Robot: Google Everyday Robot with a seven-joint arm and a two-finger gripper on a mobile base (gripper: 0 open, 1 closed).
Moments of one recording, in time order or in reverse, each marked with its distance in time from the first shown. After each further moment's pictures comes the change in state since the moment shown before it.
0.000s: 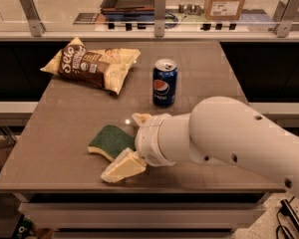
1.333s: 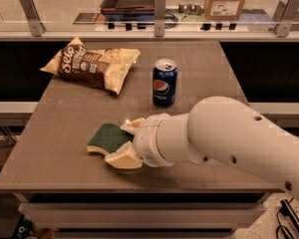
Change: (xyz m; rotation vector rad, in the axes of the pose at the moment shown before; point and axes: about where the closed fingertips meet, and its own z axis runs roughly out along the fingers) arm -0.005 0.004 -0.001 0.002 -0.002 -0.013
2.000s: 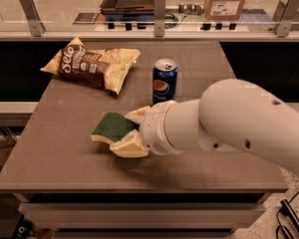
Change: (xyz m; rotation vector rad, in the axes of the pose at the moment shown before) arm -0.014 -0.016 -0.017 0.009 -0.016 -0.017
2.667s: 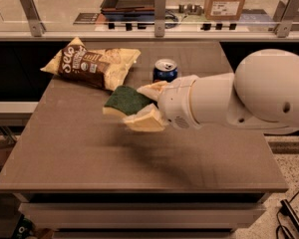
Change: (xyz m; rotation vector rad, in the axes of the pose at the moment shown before) arm -0.023 -0.045 -0.037 0.010 -0.113 -0.035
